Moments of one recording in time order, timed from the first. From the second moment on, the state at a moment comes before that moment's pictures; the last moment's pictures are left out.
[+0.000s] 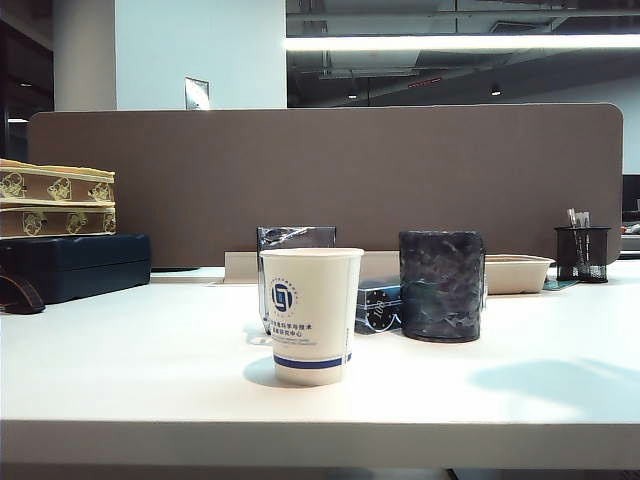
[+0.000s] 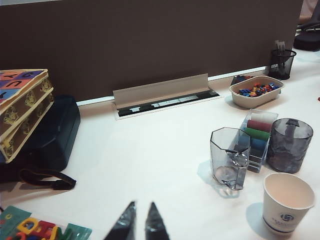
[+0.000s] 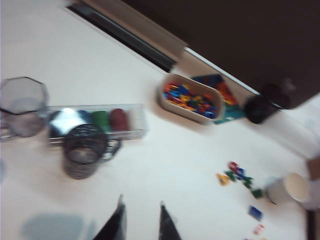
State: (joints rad) left arm -0.18 0.08 0.72 -0.72 0.15 0.12; right arm 0.63 1.01 1.59 -1.10 0.40 -0.18
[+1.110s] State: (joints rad) left arm -0.18 0.08 0.56 -0.59 0.04 0.12; right arm 0.56 0.88 1.56 -1.22 0.49 -0.10
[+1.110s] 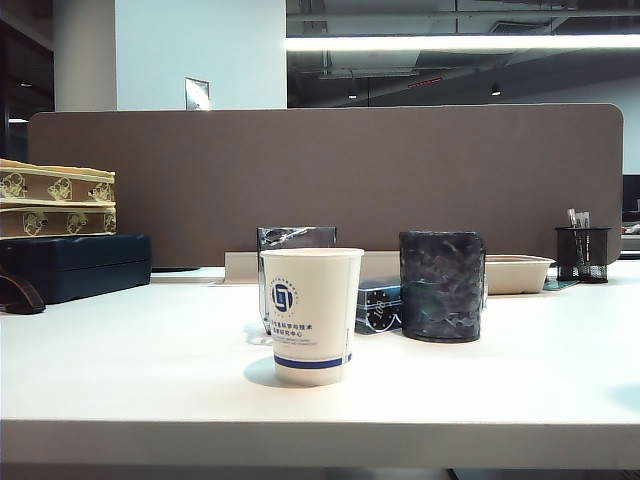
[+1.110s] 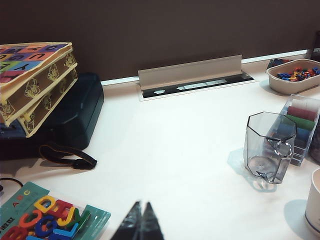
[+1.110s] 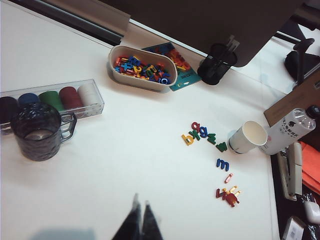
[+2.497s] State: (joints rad) left arm -0.18 0.08 0.44 -0.47 0.00 0.12; right arm 0.56 0.33 0.58 -0.42 0.36 -0.10
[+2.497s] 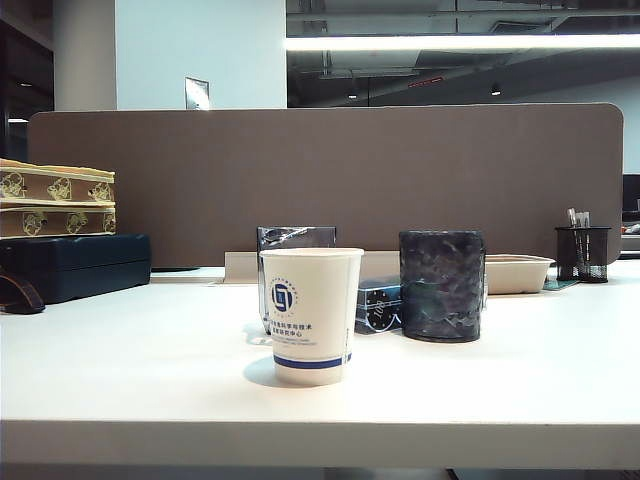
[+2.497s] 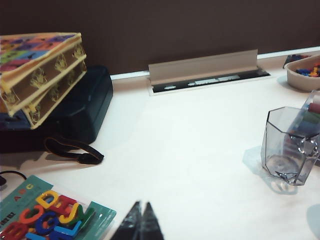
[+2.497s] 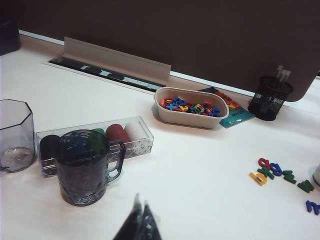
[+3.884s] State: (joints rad) left arm -0.18 0.08 0.20 -0.24 0.00 0.03; right arm 0.56 0.45 0.23 -0.03 0.44 -0.16
